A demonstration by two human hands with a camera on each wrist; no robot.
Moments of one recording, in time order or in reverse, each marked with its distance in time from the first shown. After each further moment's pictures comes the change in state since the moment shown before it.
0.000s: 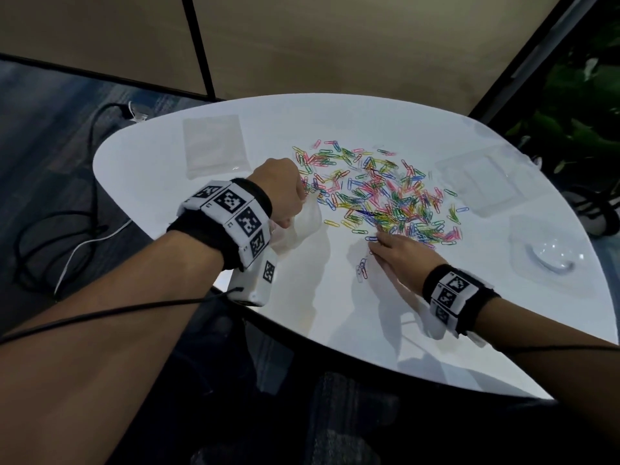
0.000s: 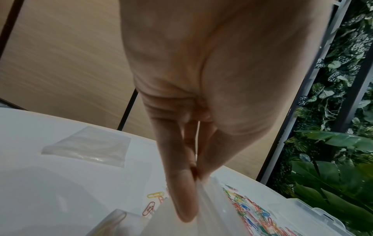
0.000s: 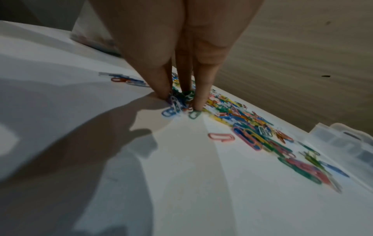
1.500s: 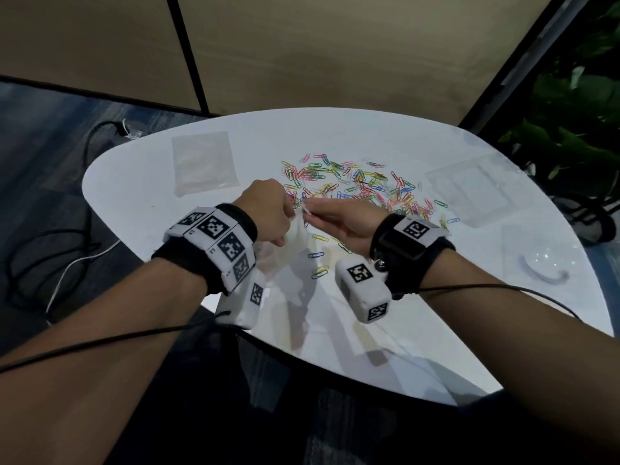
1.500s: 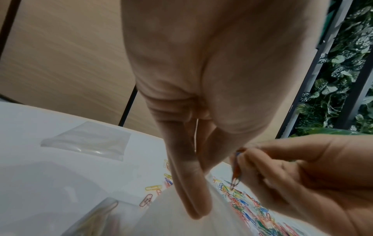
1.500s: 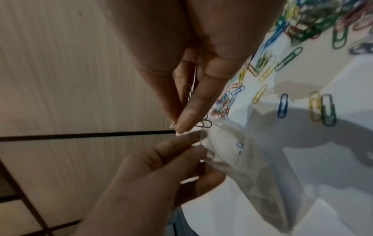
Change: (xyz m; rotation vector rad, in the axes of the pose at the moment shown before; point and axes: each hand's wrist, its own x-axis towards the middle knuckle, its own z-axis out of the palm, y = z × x) left_hand 0.018 -0.006 0.011 -0.065 0.028 -0.017; right_hand 0.079 -0.056 -0.114 2.155 -0.033 0.629
